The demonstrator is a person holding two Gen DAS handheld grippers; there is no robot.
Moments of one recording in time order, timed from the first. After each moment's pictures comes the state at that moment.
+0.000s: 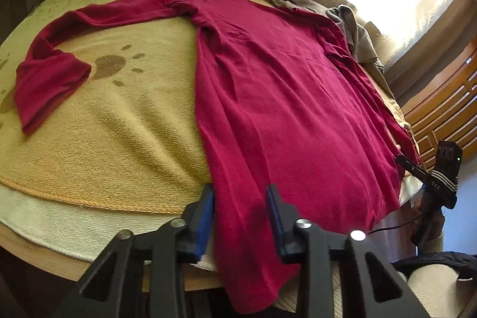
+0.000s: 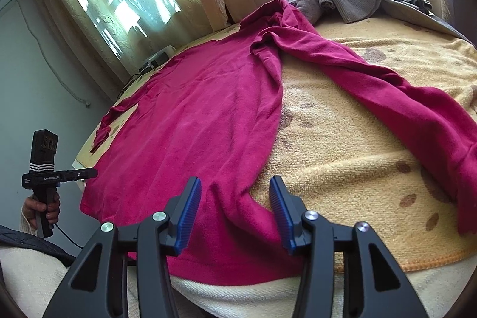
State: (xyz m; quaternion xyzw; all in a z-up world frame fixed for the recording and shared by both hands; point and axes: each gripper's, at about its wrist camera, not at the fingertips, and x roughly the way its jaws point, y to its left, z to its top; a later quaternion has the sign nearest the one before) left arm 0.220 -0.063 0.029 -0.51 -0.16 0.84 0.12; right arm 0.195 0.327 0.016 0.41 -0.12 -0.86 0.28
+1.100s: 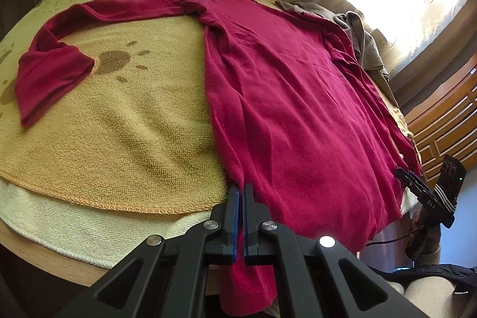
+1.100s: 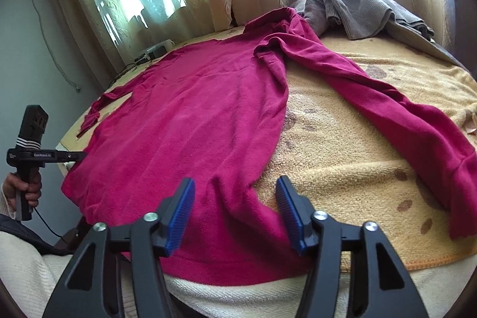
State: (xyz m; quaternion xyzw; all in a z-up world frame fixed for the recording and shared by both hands) left arm 0.222 -0.060 0.026 -0.49 -0.18 0.85 0.11; right arm 0.206 0.310 0.014 0.38 -0.04 -0.89 0.25
